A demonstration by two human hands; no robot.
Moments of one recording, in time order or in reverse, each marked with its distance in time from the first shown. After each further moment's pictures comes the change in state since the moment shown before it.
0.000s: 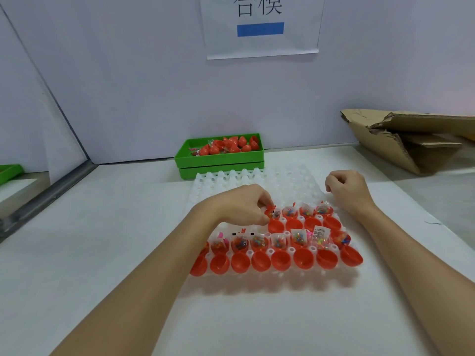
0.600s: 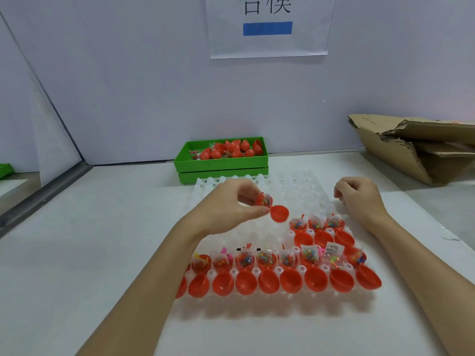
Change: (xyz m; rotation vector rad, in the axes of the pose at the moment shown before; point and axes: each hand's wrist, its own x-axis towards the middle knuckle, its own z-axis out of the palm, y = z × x) left_hand -0.012 -0.031 -0.004 -0.436 0.350 0.058; right_hand 0.006 -0.003 0.000 0.039 0.008 0.060
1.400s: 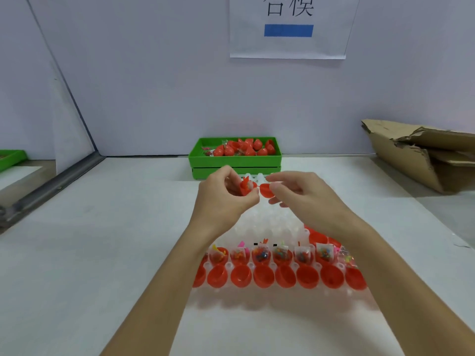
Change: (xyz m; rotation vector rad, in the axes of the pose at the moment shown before) left_hand -0.030 -0.006 -0.005 -0.121 0.532 -0.042; right_hand -0.070 -0.145 0.040 0.061 -0.421 -0.140
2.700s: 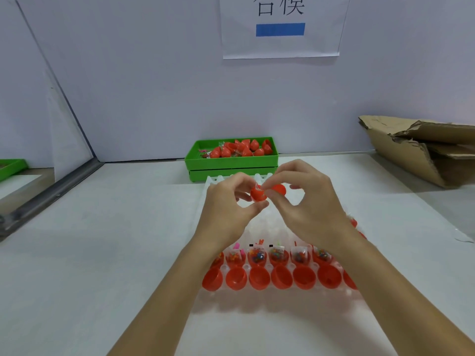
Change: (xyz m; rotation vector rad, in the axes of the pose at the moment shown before) left_hand -0.006 0.000 0.016 0.115 -0.076 0.159; right_hand -0.013 0.004 0.006 -0.097 0.289 -0.336
